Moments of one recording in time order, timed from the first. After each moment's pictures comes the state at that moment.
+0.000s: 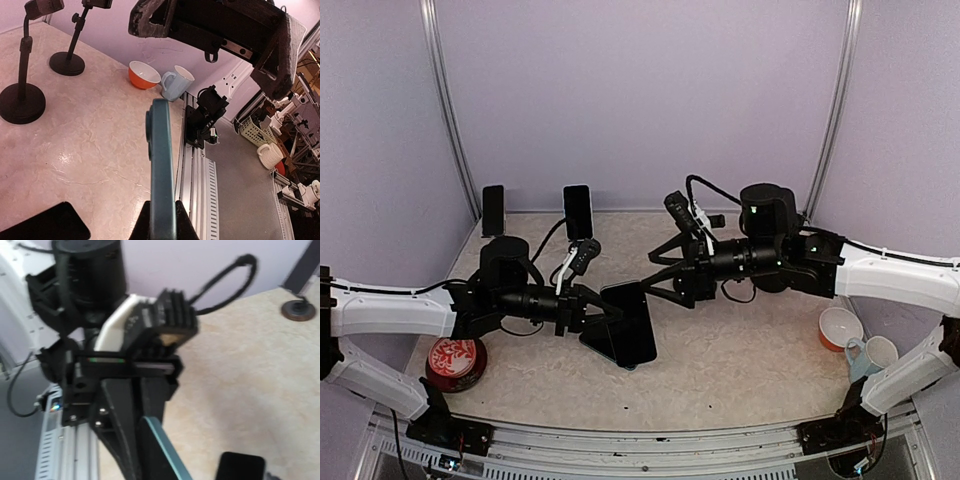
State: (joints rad) left arm -0.83 1.29 0.65 0.39 0.68 -0.36; right arm 0.91 1.36 1.06 0.02 -0.53 0.08
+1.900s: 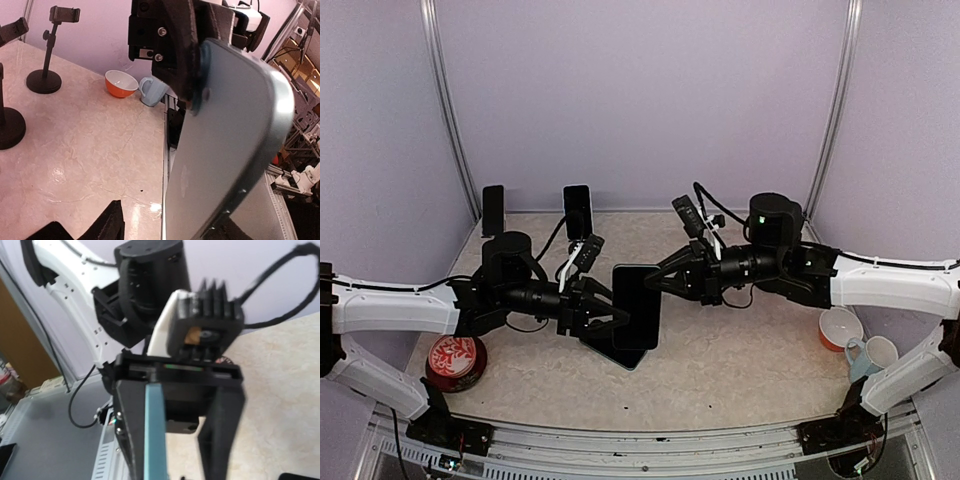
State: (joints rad) left arm -0.85 1.31 0.69 0.43 0.75 -0.33; right arm 0.89 1.36 0.95 0.27 -0.75 0.24
